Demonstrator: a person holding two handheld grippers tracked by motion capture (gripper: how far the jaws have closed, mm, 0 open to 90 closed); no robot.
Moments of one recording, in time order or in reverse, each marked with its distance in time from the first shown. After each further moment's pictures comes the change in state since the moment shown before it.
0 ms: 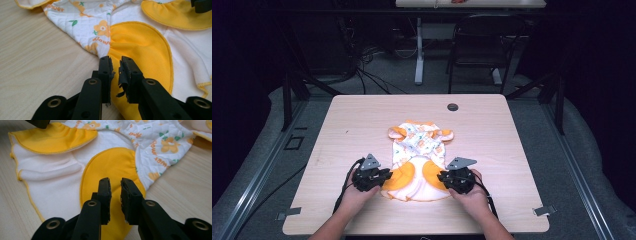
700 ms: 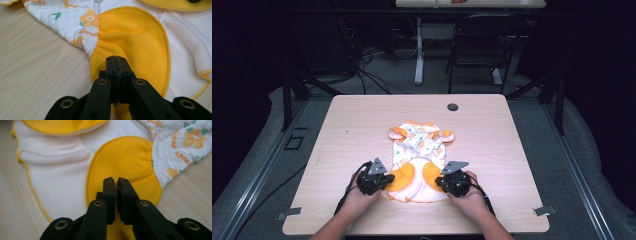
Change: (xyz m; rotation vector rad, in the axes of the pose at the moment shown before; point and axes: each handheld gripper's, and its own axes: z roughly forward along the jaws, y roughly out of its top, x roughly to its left) left arm -0.014 -0.003 0.007 0.081 -0.013 0.099; right arm 0.009 -0.003 0.009 0.092 0.043 -0.086
